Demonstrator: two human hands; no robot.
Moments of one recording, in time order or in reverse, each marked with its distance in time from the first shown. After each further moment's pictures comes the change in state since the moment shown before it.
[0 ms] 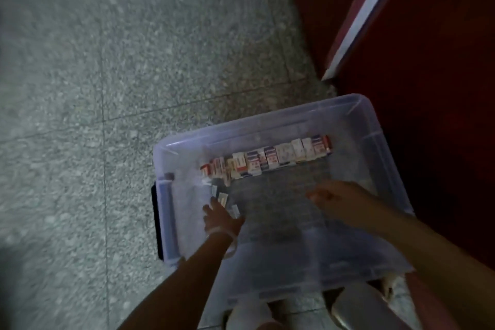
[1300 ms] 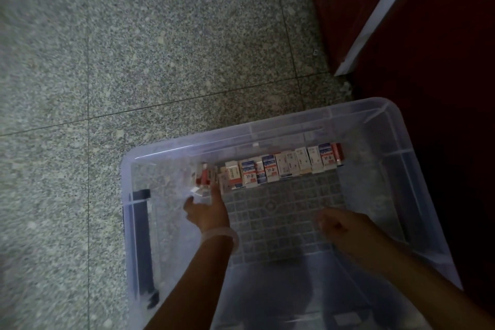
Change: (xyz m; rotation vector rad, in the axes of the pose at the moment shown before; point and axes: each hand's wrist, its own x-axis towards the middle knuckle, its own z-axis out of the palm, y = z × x) left_hand 0.029 0.053 0.007 -0.915 0.351 -0.215; right_hand 0.041 0.054 0.028 0.215 0.061 0.087
